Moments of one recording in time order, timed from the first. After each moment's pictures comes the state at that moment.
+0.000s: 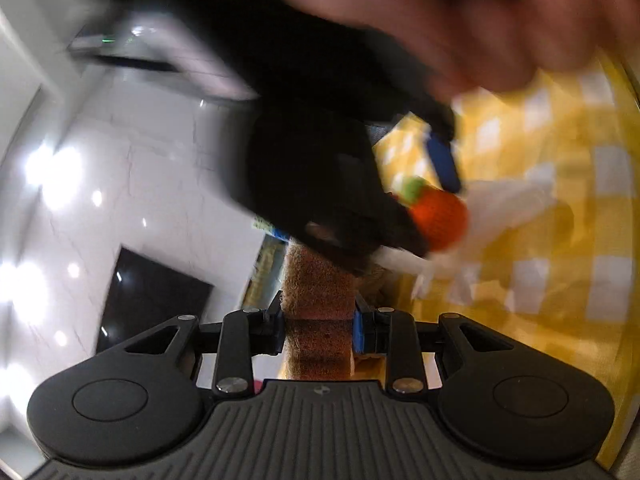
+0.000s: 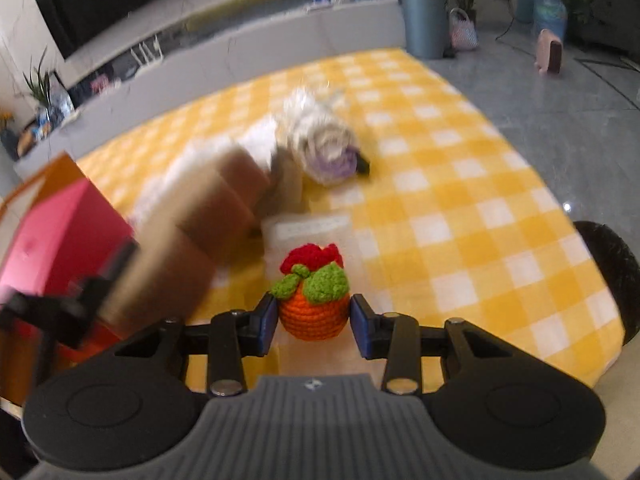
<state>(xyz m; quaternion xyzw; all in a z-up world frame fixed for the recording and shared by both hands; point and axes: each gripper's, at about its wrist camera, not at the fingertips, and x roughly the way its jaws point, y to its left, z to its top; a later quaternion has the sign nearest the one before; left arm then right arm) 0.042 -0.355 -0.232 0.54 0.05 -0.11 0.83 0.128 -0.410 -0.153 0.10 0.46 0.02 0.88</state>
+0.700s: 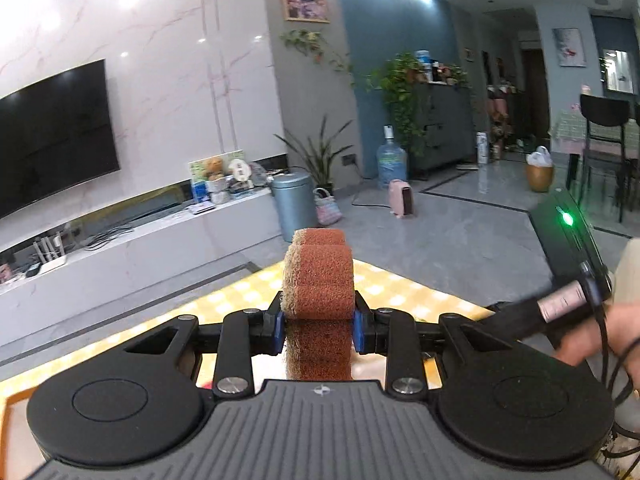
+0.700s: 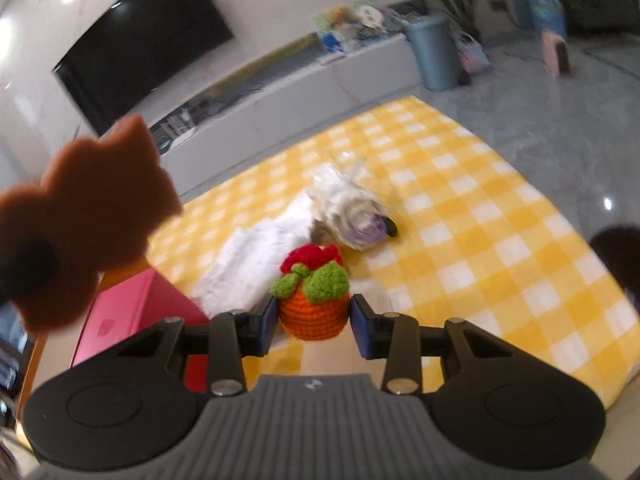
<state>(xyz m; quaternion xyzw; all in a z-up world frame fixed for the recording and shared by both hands) 0.088 -0.228 -0.044 0.11 0.17 -0.27 0.94 0.110 -0.431 -0.107 0.18 0.38 0.06 0.91</state>
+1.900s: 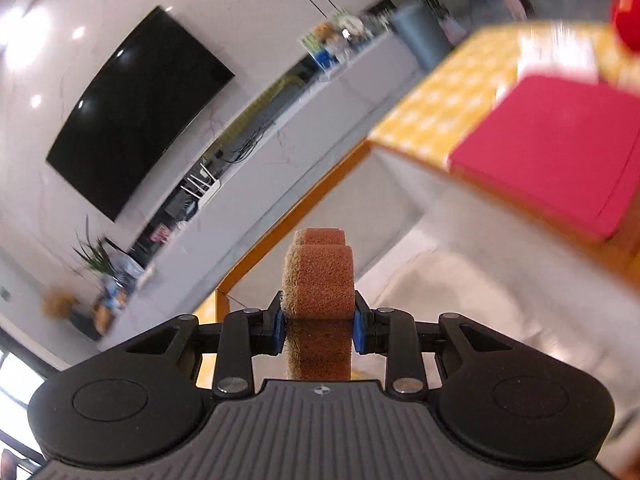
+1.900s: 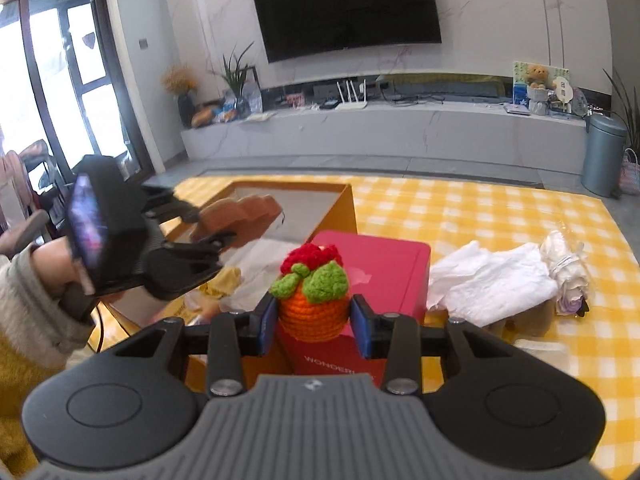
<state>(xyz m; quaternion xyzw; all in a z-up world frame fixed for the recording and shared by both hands) 0.132 -0.090 -0.149 0.38 0.29 -0.01 0.88 0.065 -0.258 -0.052 0.01 0.33 0.28 0.90</state>
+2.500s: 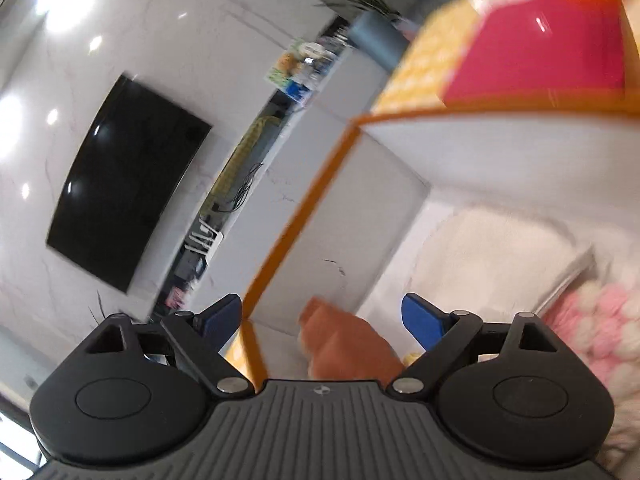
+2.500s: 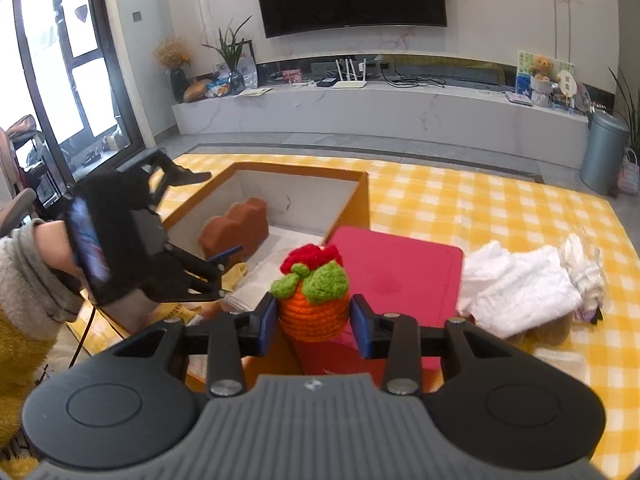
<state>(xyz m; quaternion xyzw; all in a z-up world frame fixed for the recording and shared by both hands) 0.105 -0.054 -0.161 0.45 0.22 -0.06 0.86 0.084 -0.212 -0.051 -0.02 0.36 0.27 0.89</state>
